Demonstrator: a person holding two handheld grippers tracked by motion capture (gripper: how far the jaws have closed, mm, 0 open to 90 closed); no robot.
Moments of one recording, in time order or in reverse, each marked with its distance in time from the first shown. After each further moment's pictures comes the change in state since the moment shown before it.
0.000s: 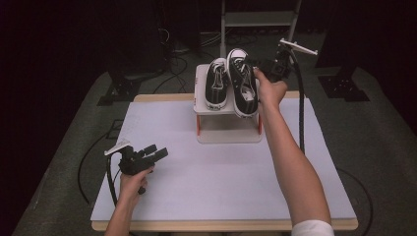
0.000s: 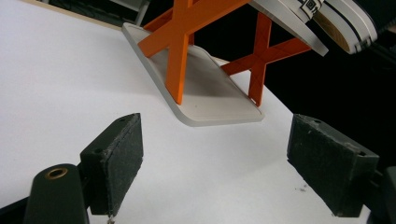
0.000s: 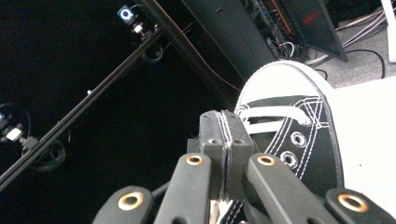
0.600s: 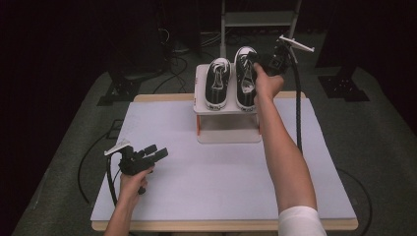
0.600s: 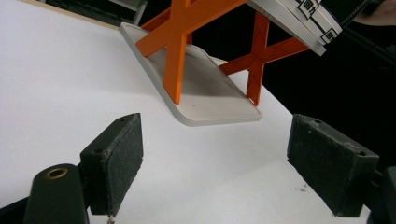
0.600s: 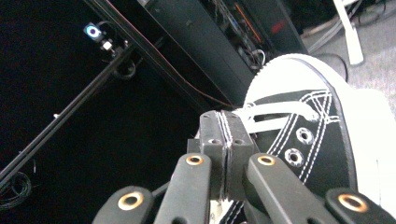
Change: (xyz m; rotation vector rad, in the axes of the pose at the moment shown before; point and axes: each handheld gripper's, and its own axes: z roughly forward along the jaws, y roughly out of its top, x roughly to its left) left arm 0.000 0.000 0.001 0.002 -0.009 0.000; right arm -0.019 0.013 0.023 -0.044 -0.110 0.055
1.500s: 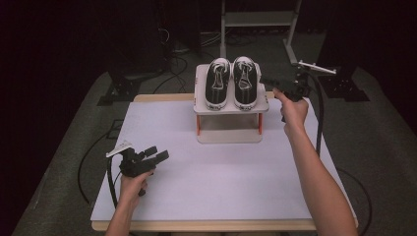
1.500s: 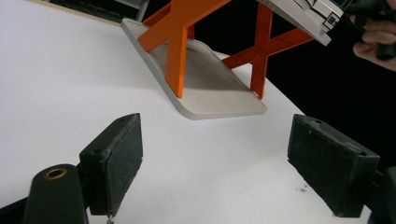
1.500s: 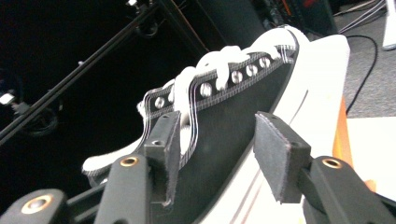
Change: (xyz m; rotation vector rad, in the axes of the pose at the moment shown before) left arm -0.002 -0.005 -0.001 0.021 0.019 0.039; right arm -0.057 -0.030 -0.065 0.127 0.125 -0.108
